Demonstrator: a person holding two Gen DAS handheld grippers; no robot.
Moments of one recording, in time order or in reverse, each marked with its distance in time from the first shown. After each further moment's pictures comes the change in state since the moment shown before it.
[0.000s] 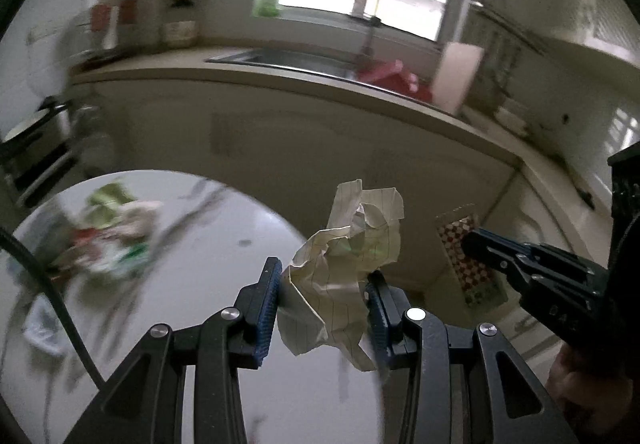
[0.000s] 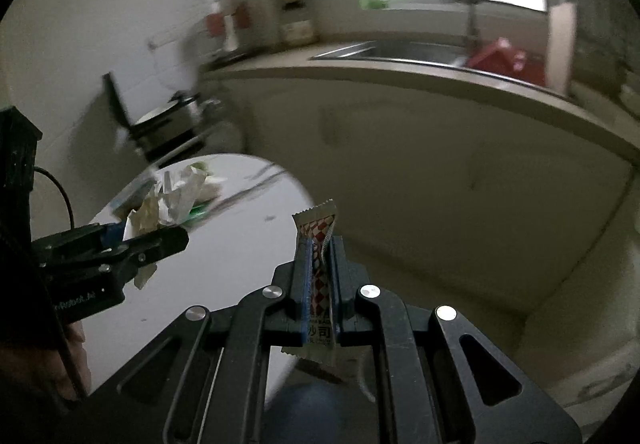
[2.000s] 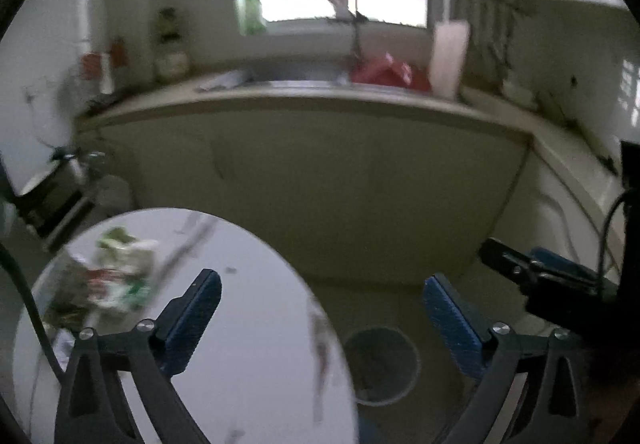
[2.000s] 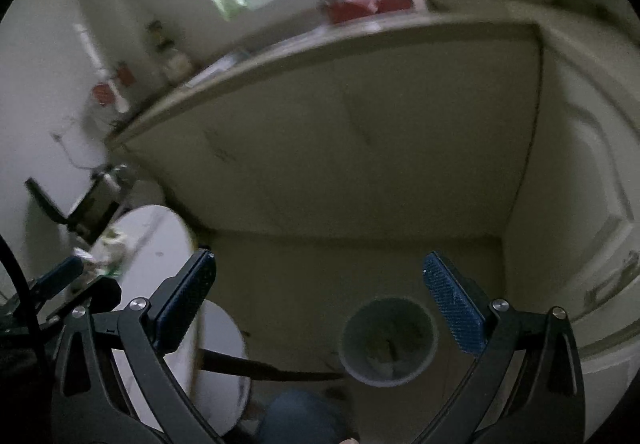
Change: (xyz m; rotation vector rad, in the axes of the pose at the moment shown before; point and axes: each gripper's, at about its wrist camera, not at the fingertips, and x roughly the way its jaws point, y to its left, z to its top) left arm 0.083 -0.069 0.034 0.130 -0.039 0.144; right arm -0.007 -0.102 -0.033 0.385 -0.028 -0.158
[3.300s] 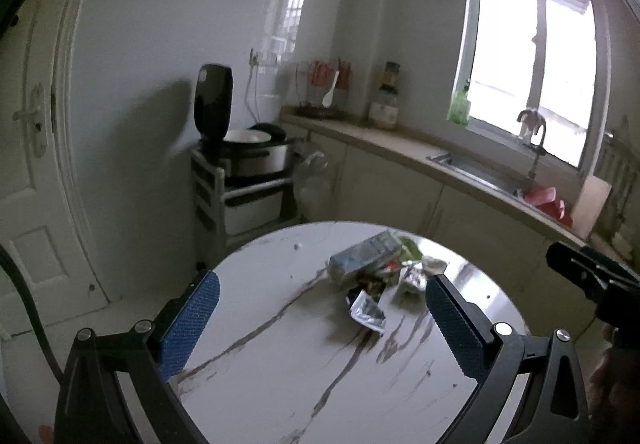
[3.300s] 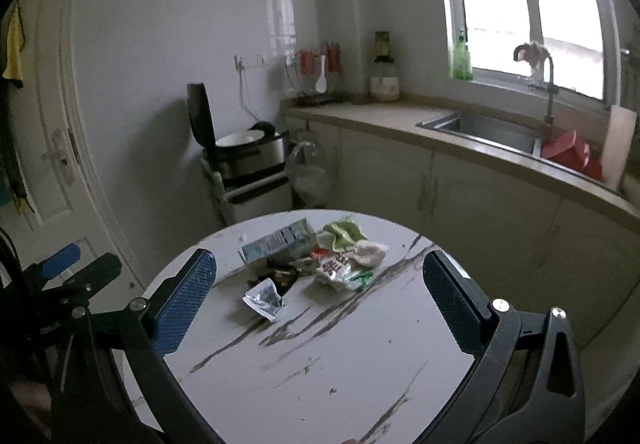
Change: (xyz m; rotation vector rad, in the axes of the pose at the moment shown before) left arm -0.298 0.223 -0.219 -0.439 -0.224 0.359; right arm -0.072 0.358 -0.083 -0.550 -0.119 0.298
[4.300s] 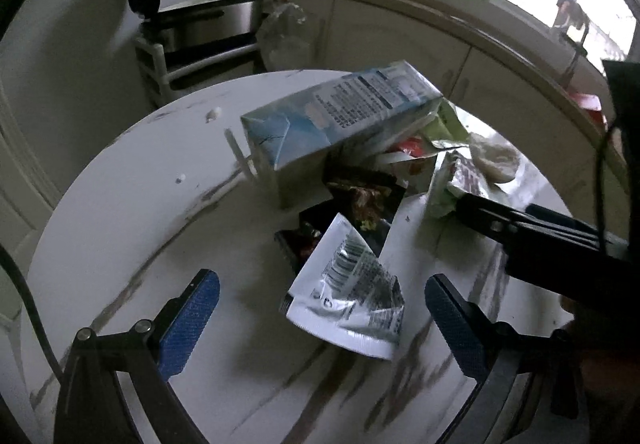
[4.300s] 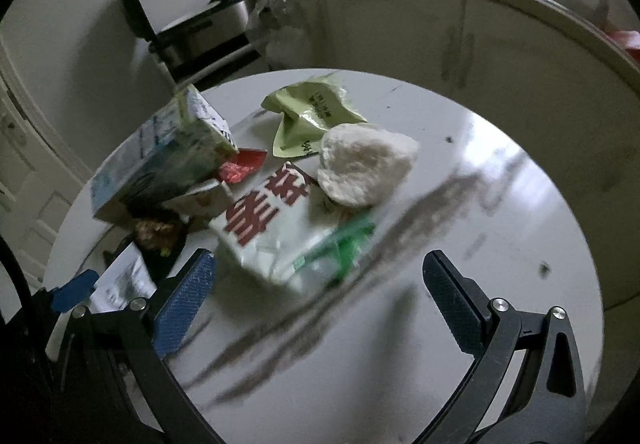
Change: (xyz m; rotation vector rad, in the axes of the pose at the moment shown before) left arm 0.267 -0.020 0.030 0.041 0.448 0.012; right arm 0.250 -0.064 -0.058 0.084 0.462 0.044
